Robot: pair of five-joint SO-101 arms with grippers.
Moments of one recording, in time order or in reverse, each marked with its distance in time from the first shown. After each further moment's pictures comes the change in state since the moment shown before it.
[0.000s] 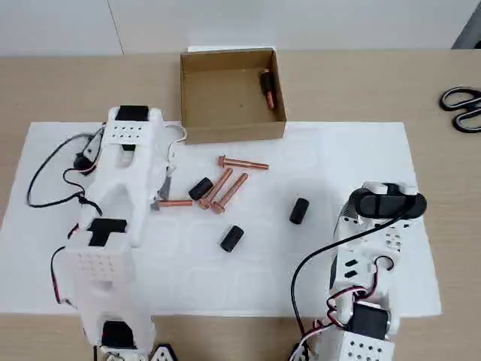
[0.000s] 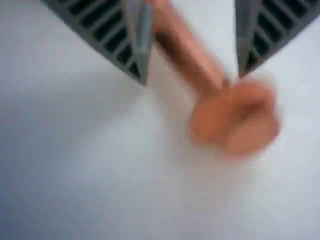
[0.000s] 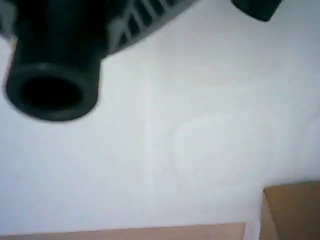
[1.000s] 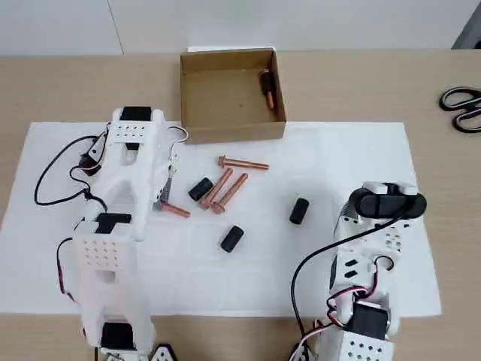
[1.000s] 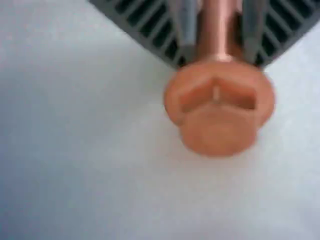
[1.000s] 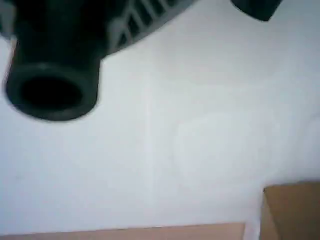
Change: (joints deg) left arm 0.4 8.9 -7.8 0.1 0.2; right arm 0.0 0.0 0.0 0.0 0.0
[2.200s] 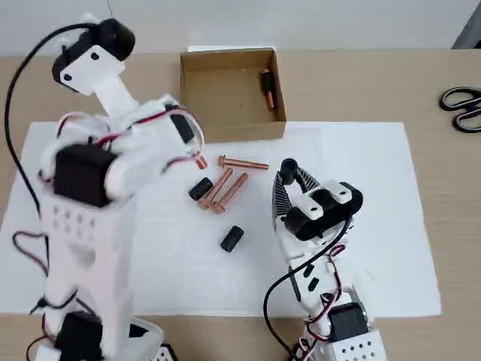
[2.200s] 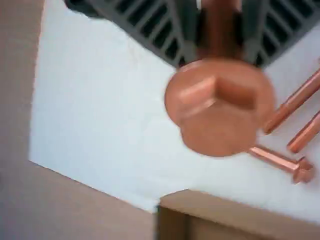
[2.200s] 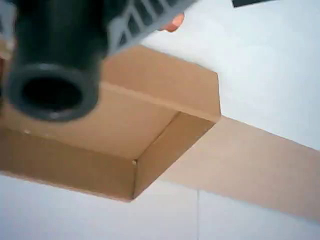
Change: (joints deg) left arm 17.0 -58.3 -2.9 -0.6 -32.6; right arm -29.0 -0.1 0.0 -19.1 0.0
